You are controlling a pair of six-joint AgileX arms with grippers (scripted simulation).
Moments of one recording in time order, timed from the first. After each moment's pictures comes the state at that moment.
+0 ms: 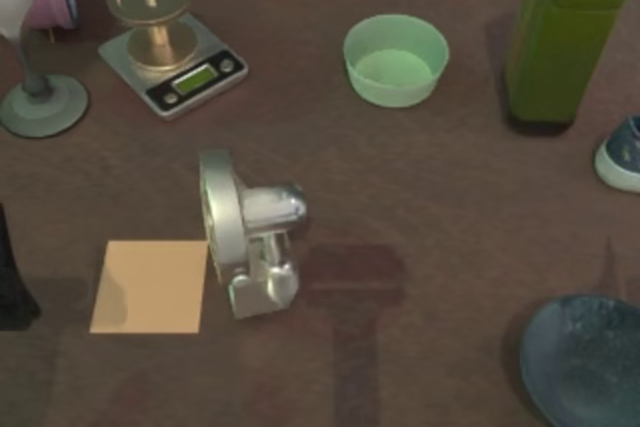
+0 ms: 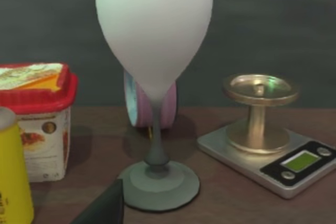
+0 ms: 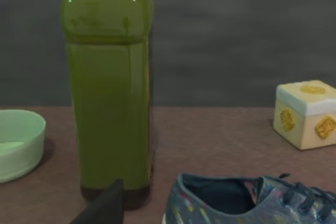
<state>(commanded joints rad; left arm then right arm) 0.00 0.00 0.00 0.00 0.00 0.00 0.00 0.00 0.00 0.00 0.00 0.00</state>
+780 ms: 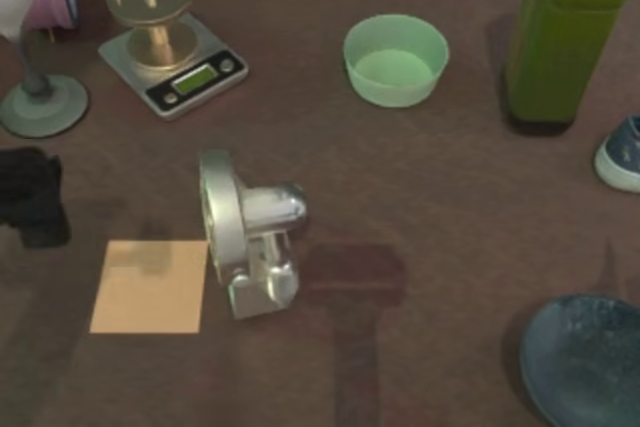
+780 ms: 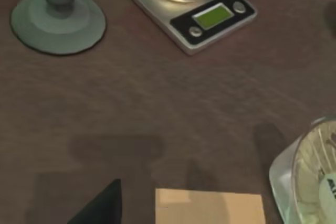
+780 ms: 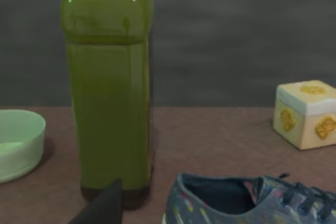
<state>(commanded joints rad) -0.19 0.65 0.63 -0.53 0.00 -0.26 0.00 0.00 0.00 0.00 0.00 0.00</state>
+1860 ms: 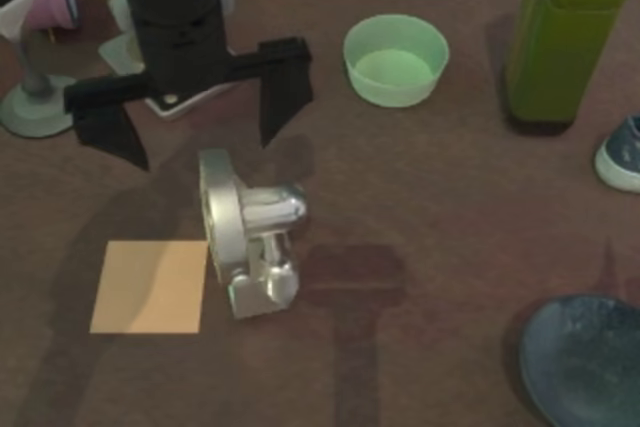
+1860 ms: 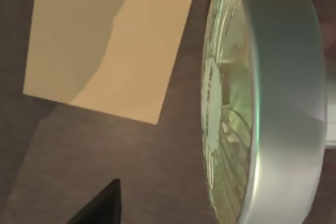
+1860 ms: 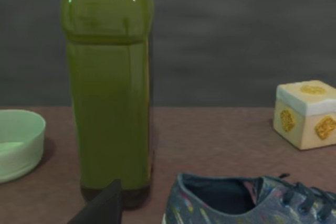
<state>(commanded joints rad) -0.52 1.95 1.85 -1.47 0.00 -0.75 0.00 0.00 0.00 0.00 0.00 0.00</state>
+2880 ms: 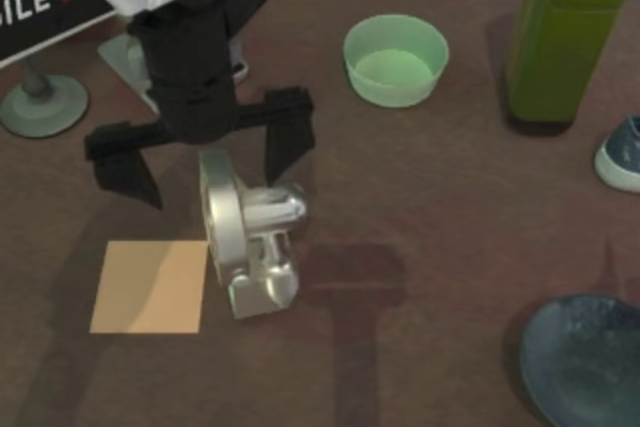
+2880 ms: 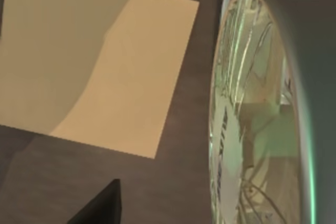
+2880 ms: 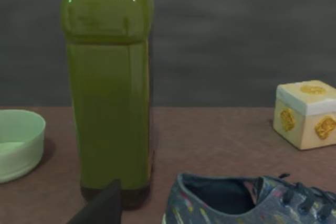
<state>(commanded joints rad) -0.52 1.95 1.64 -1.27 0.00 -0.75 0.00 0.00 0.00 0.00 0.00 0.00</state>
